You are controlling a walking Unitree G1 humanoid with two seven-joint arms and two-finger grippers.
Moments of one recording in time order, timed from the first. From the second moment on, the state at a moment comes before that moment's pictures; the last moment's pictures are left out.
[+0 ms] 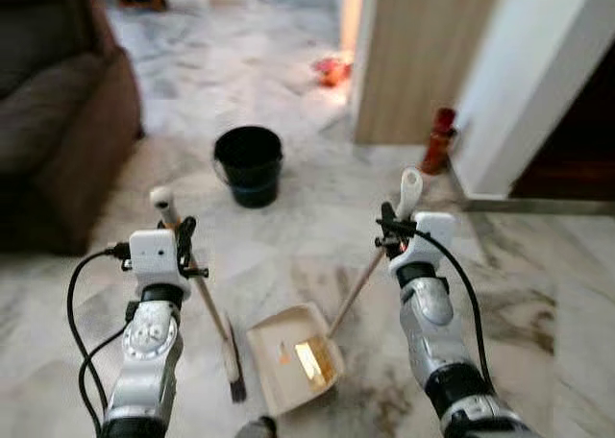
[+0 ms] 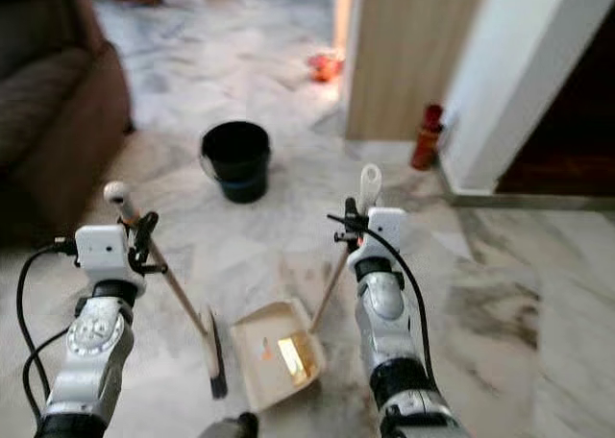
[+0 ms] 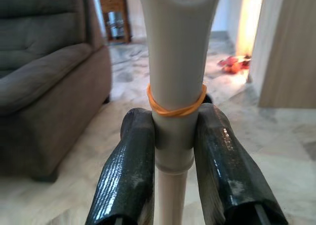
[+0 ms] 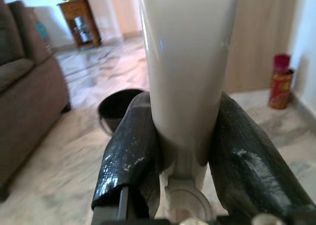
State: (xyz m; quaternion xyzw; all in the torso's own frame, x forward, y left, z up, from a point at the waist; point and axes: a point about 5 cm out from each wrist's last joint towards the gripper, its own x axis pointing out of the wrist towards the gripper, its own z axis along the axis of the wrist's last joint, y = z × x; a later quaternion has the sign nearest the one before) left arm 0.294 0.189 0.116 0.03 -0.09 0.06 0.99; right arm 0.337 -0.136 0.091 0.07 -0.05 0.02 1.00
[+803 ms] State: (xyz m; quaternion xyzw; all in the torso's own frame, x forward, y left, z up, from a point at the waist) left arm 0.293 0.192 0.115 0.05 -0.08 0.06 0.99; right arm 0.339 -0.135 0.093 0.08 -0.05 0.03 1.00
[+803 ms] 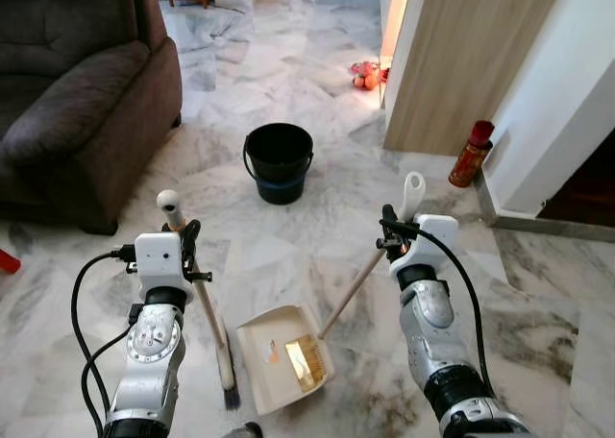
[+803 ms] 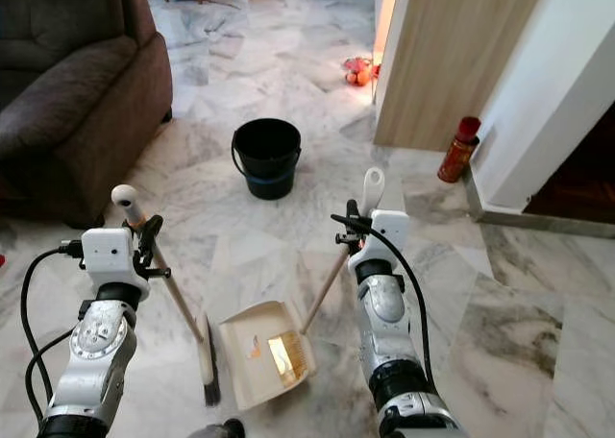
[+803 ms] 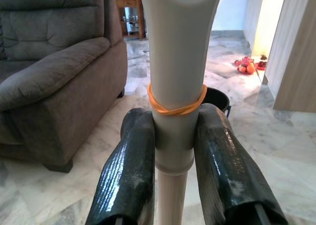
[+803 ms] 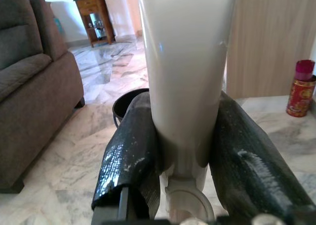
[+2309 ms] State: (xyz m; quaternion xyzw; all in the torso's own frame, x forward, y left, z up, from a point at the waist) left arm 0.294 0.191 0.116 0.05 -0.08 0.05 0.99; right arm 0.339 -0.133 0.091 0.06 -0.04 0.04 1.00
